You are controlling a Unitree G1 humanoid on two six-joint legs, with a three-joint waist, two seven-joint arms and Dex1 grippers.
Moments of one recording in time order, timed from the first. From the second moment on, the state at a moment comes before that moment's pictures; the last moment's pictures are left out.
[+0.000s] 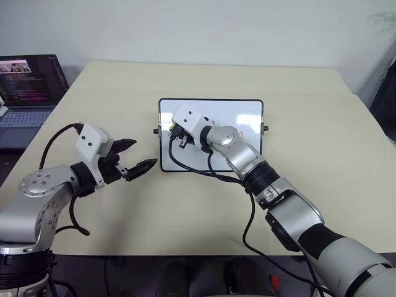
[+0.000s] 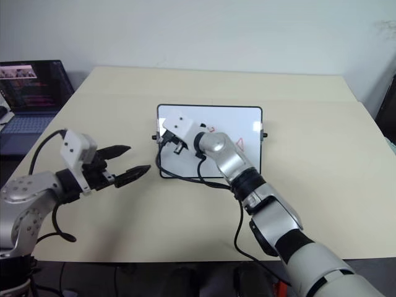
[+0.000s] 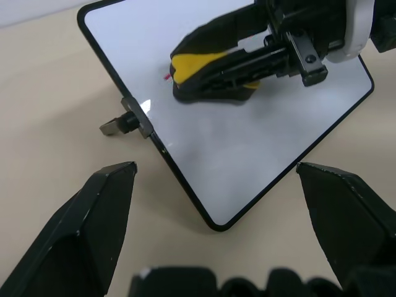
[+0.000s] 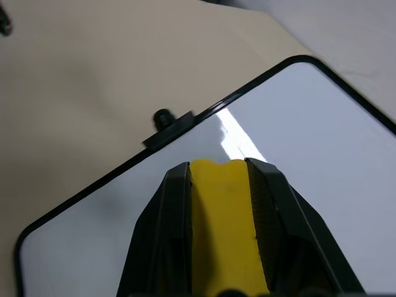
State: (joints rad) left arm -0.17 0.81 0.29 -0.31 -0.53 0.62 -0.79; right arm -1.09 0.03 0.38 0.73 -0.10 0.17 0.50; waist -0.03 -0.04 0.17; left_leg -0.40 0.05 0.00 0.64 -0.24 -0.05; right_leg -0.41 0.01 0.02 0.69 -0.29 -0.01
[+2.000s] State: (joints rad) left arm -0.20 0.80 0.23 -0.30 -0.51 0.60 -0.82; right arm -1.13 0.00 0.41 0.86 -0.30 0.00 0.40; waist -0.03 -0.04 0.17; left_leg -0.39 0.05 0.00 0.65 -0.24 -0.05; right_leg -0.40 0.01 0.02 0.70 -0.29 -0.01
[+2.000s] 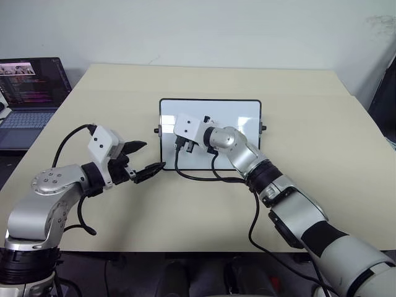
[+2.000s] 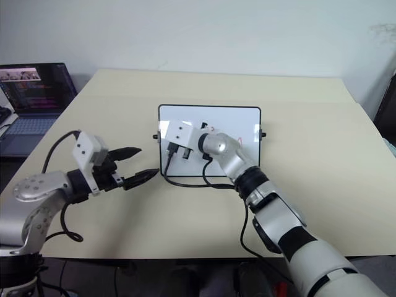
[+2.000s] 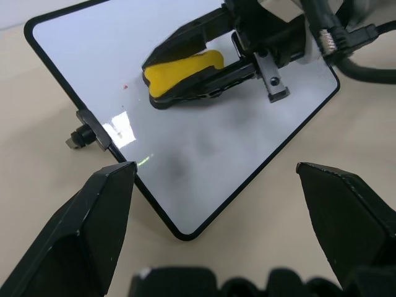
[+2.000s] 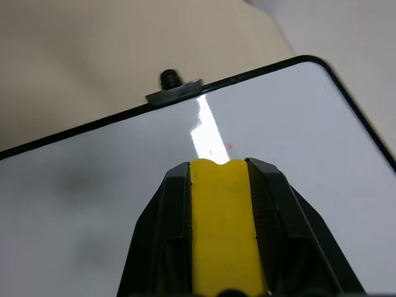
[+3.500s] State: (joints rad) left arm -0.20 0.80 0.23 -0.30 -0.50 0.60 -0.82; right arm -1.22 0.07 0.39 0.99 -0.32 -0.06 0.36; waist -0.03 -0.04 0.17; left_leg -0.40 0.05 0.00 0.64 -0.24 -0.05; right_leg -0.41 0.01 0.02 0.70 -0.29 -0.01
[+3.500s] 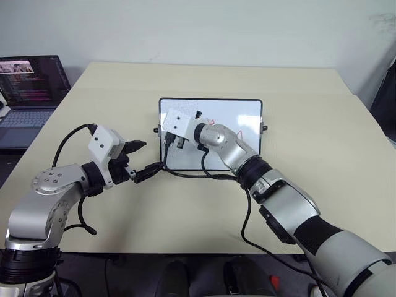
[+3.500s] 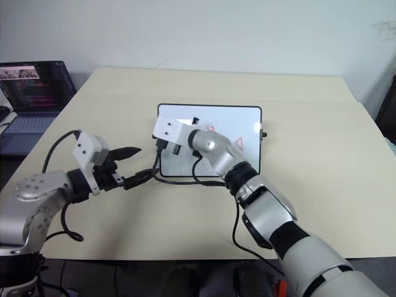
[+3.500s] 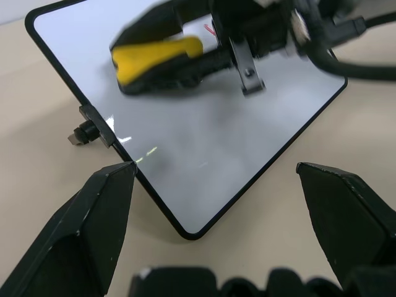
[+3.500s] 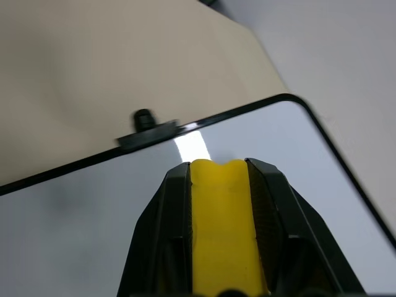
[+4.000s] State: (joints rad) left arm -0.24 0.79 0.20 -0.28 -0.50 0.59 -0.84; right arm -1.04 -0.01 0.27 0.54 -0.21 0.17 0.53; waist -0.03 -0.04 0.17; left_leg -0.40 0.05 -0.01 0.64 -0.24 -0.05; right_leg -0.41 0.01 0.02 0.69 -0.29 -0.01
